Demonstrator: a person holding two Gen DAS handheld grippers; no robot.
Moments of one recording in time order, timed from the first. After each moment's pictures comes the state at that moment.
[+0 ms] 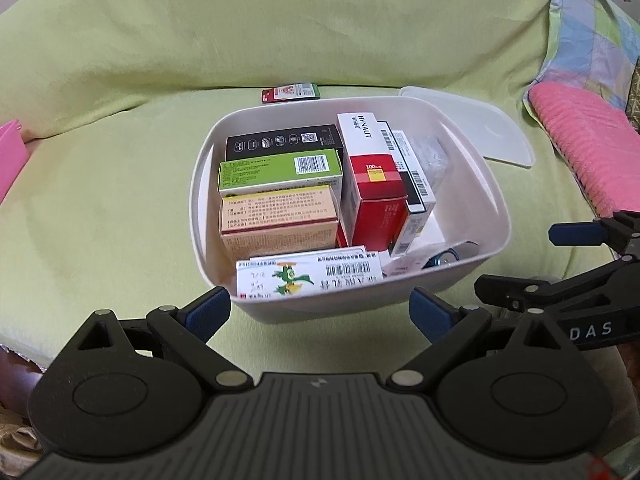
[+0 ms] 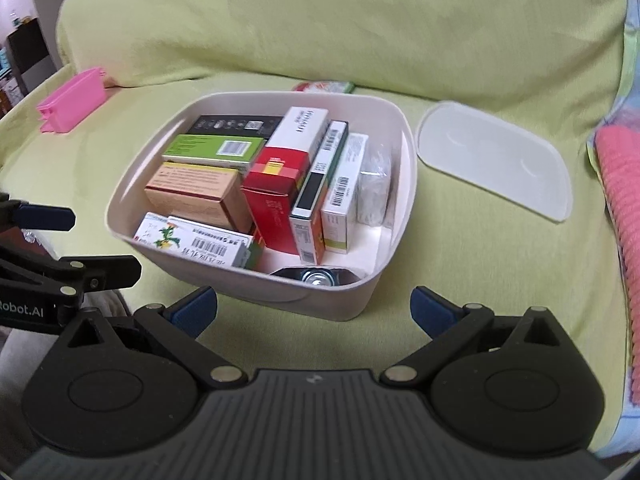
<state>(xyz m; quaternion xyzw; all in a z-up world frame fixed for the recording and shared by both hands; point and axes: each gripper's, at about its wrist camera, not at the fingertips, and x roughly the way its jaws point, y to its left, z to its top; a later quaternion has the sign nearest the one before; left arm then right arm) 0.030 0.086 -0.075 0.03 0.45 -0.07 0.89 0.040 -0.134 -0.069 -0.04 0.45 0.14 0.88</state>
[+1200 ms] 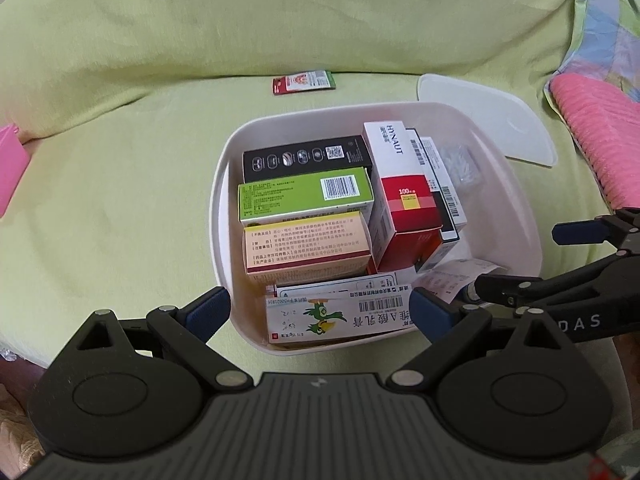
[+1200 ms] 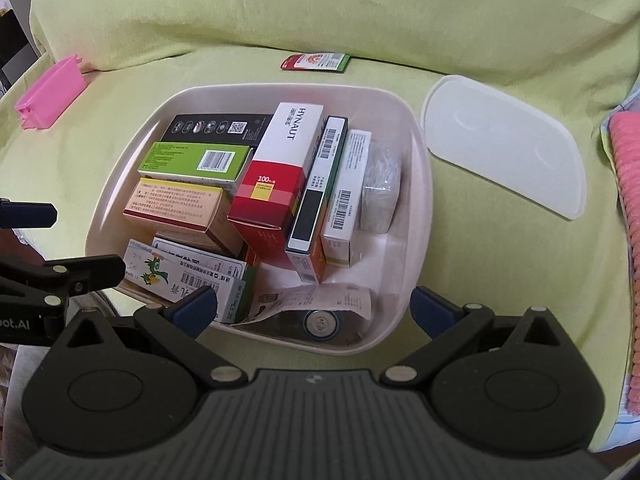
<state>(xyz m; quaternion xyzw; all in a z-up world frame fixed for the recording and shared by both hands) 0.078 0.098 -0.055 0.05 0.48 -0.06 0.87 0.092 -0.112 -0.062 -0.04 0.50 0.13 0.85</state>
